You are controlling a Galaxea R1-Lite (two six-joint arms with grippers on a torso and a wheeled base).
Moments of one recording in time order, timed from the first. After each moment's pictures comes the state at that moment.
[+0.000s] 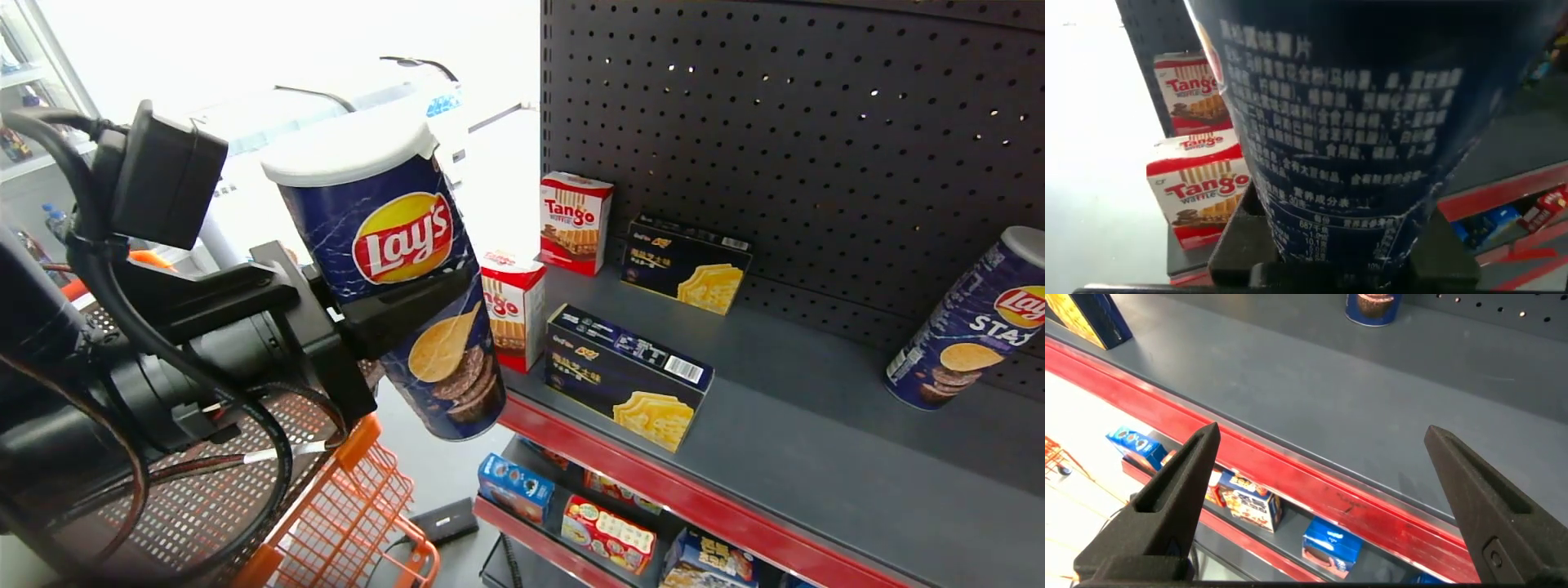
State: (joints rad) left arm -0.57 1.38 -0.66 -0.84 -0.31 0.02; right arm 0.00 0.01 0.00 0.00 -0.02 0.00
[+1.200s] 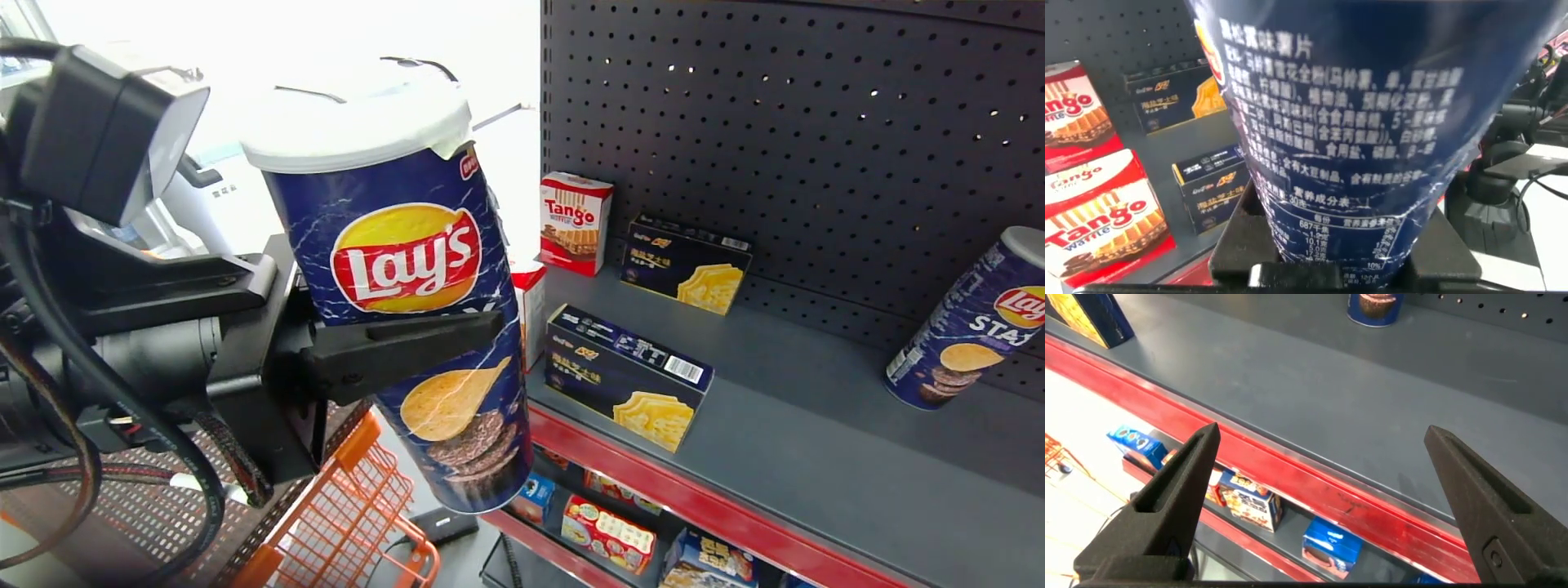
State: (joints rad) left arm -0.57 1.34 -0.79 -0.60 -0.66 0.02; right arm 0.00 0.01 0.00 0.00 -0.01 0.00
